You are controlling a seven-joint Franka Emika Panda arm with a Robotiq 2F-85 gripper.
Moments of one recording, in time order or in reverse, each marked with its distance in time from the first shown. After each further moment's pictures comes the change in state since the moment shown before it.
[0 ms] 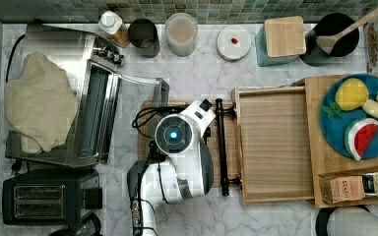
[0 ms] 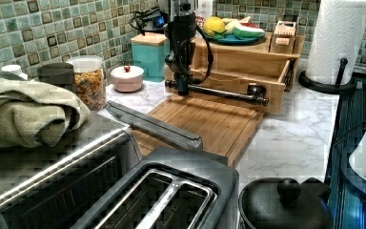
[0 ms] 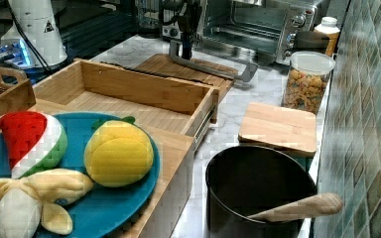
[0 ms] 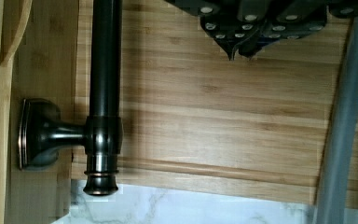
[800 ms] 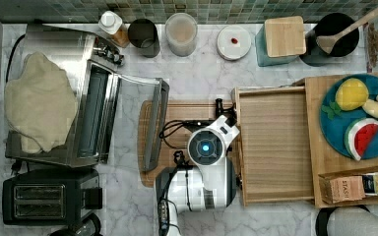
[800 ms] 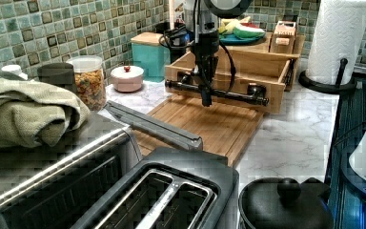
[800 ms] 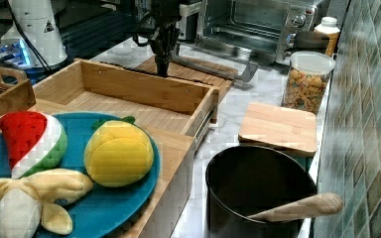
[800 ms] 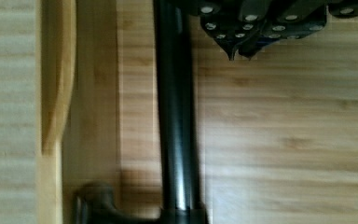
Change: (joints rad) arm -0.043 0.011 -0.093 -0.133 -0.010 0.103 -0.056
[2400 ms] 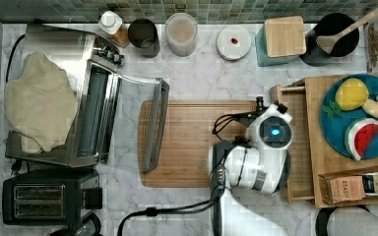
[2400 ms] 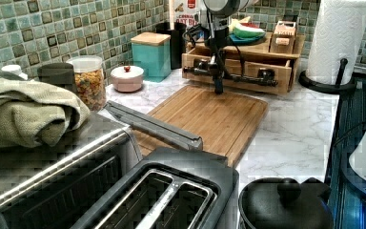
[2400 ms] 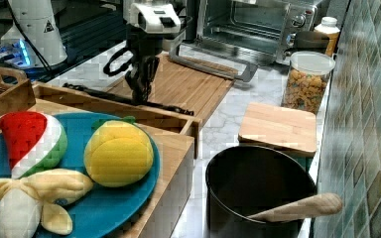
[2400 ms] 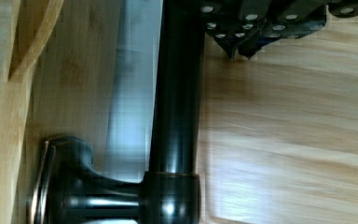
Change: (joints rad) arm -0.143 0.192 -0.157 0.197 0.063 -0.020 -0.484
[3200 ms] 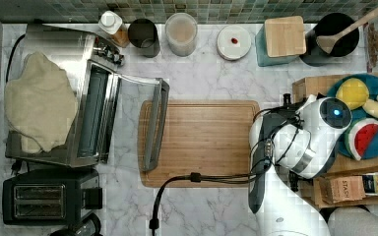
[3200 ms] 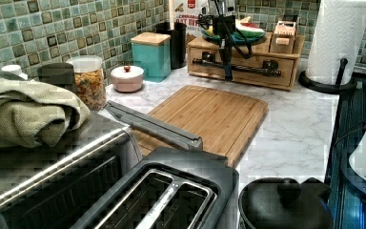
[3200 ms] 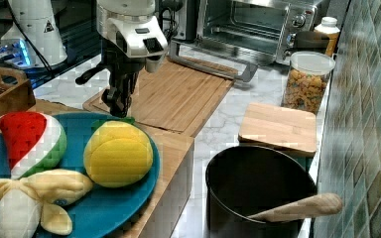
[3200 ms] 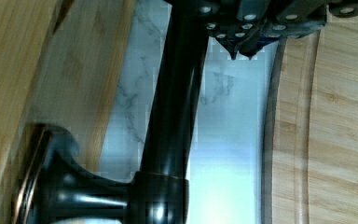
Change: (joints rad) arm -0.093 0.125 -0.055 0.246 0.118 -0.242 -0.320
